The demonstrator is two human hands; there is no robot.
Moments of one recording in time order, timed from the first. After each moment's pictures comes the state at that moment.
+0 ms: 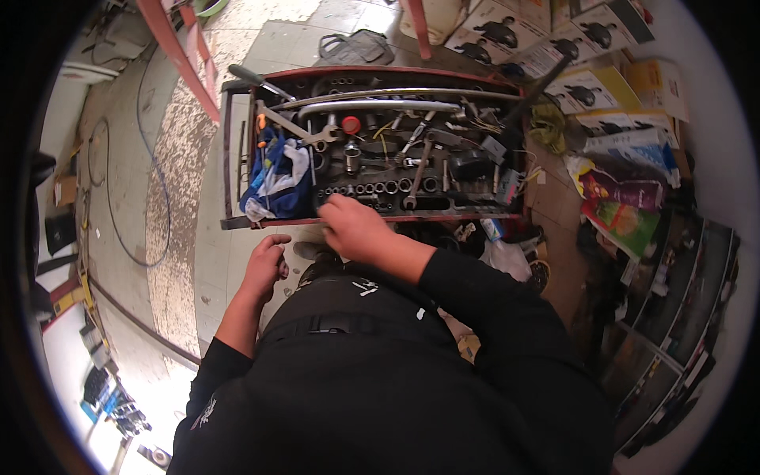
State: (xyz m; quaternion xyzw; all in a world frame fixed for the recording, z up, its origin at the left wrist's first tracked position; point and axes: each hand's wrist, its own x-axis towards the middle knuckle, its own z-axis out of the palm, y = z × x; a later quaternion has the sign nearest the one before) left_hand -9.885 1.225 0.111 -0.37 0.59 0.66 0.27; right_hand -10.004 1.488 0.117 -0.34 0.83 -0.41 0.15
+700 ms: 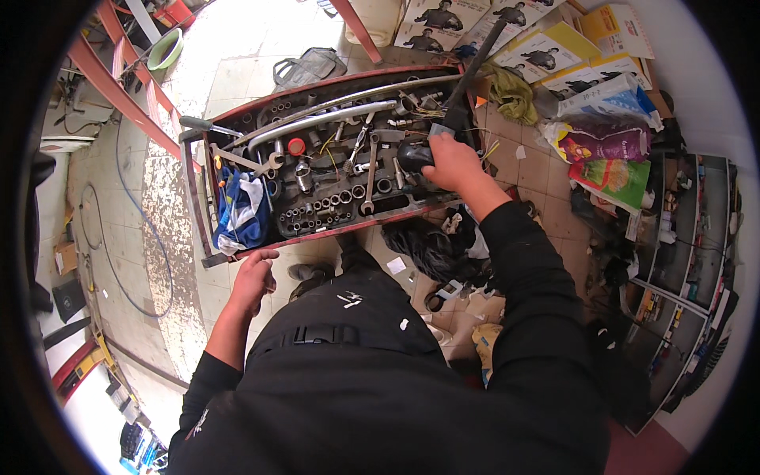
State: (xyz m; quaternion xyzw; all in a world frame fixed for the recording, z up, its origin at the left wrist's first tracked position) left_hand -9.924 1.256 0.125 -0.31 0.64 0.62 0.32; right_hand -10.118 1.750 0.123 -0.10 0.98 -0.07 0.18
